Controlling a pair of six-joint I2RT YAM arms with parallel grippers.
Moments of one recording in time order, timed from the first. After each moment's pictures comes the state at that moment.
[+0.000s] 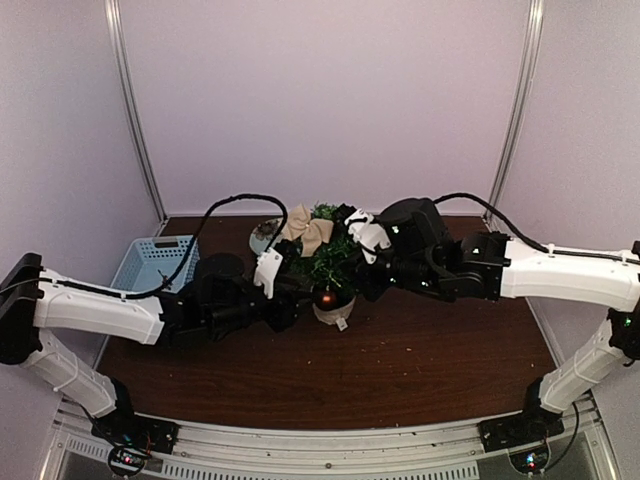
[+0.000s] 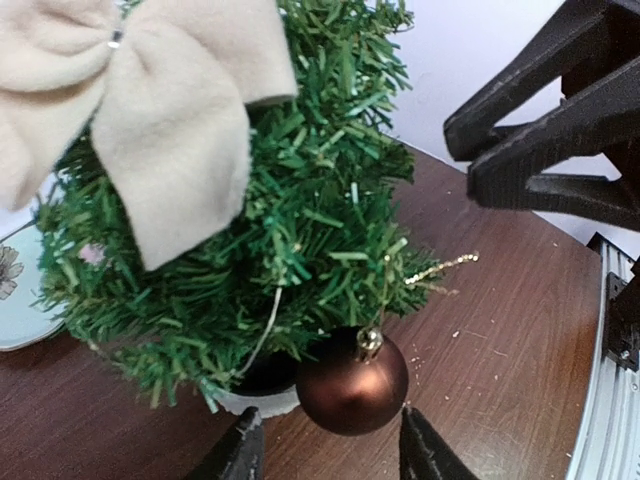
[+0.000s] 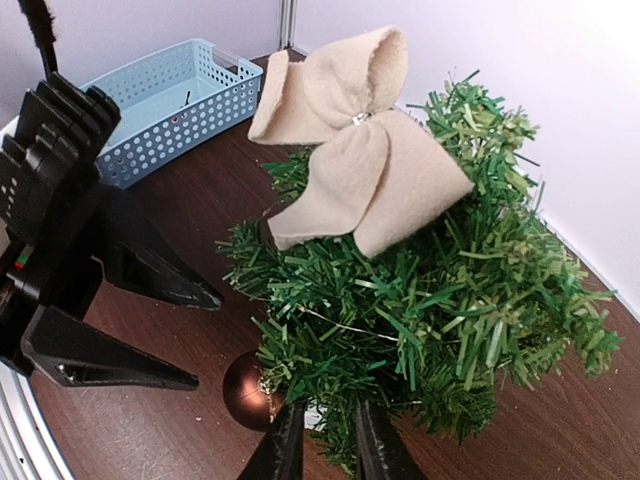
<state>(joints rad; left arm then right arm) -1.00 1.43 0.71 0.43 -0.06 -0.17 1.04 1.45 1.21 -0.29 0.27 0.03</state>
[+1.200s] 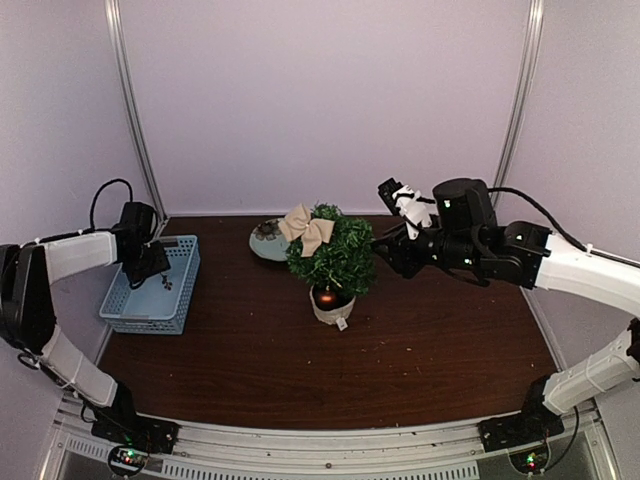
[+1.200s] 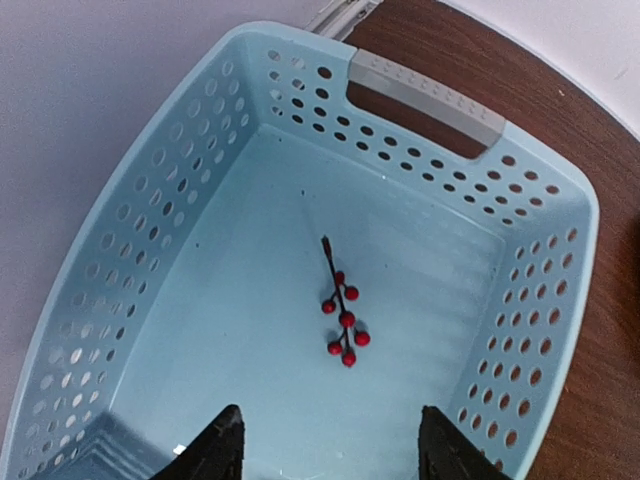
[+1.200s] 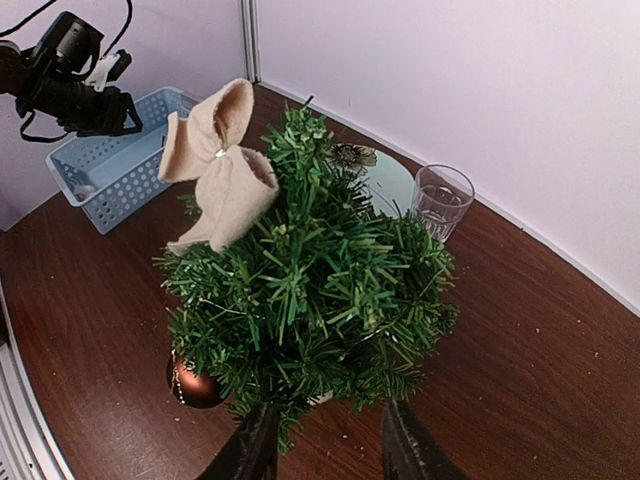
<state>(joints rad) -0.06 1.44 0.92 -0.39 -0.29 -0.51 0.88 1.27 1.13 -0.30 0.15 0.03</state>
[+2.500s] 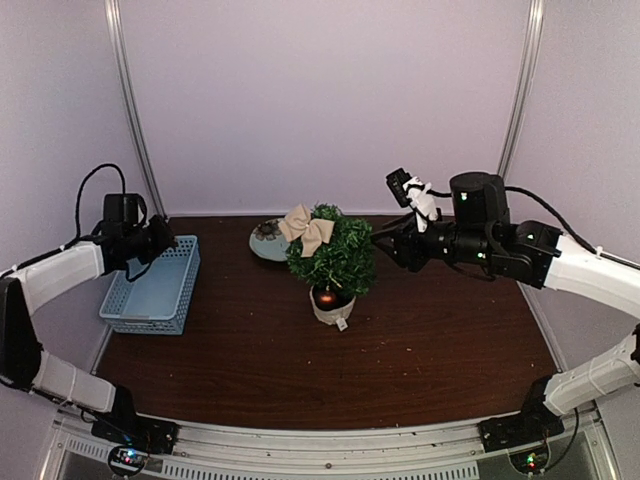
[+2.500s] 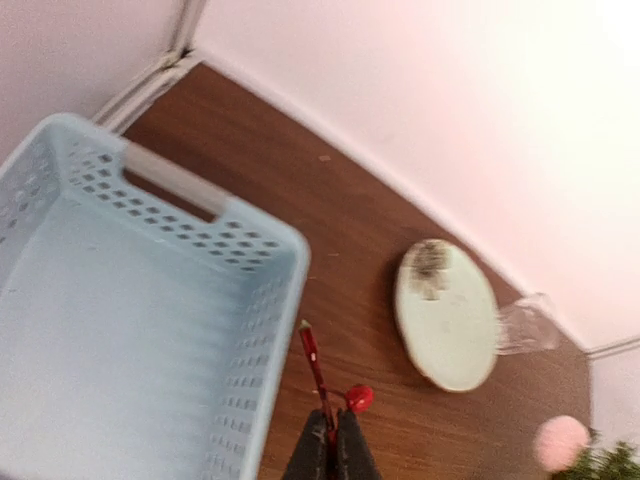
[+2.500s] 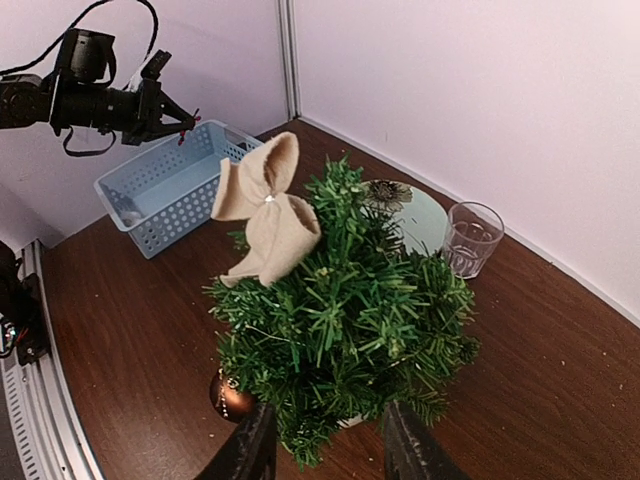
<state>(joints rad) -0.04 1.37 0.91 -0.15 0.04 -0.64 0.83 1.22 1.11 -0.25 0.00 0.03</state>
